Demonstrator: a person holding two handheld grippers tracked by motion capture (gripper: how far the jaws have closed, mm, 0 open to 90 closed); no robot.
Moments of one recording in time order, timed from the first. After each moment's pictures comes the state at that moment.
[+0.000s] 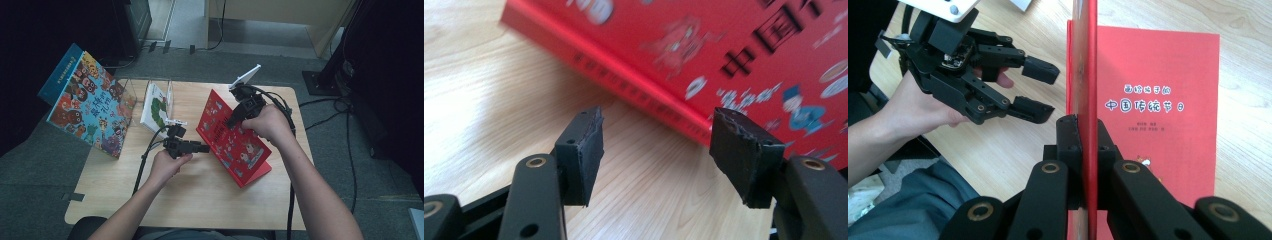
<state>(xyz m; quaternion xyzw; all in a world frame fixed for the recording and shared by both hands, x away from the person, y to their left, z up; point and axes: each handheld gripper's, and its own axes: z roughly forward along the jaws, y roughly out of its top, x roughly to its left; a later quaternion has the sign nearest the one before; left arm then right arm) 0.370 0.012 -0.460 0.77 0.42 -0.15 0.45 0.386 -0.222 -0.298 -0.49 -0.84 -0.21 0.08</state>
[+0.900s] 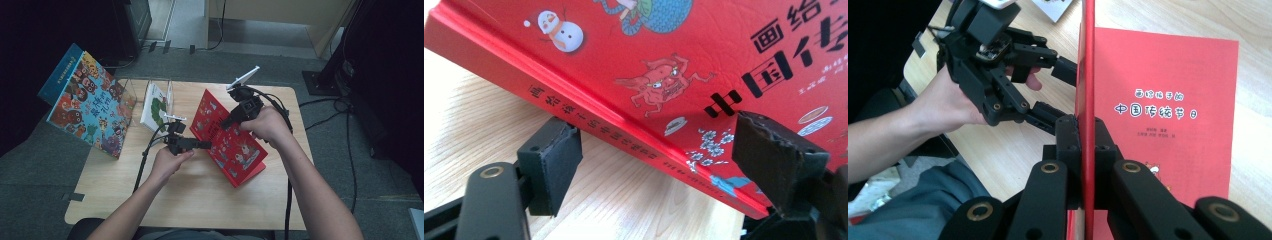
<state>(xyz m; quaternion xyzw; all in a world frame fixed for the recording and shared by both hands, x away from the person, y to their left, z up) 0.381 0.017 -0.459 0.75 0.43 -0.20 0.47 0.381 -0.219 -0.300 -0.45 -0.85 -0.26 0.10</state>
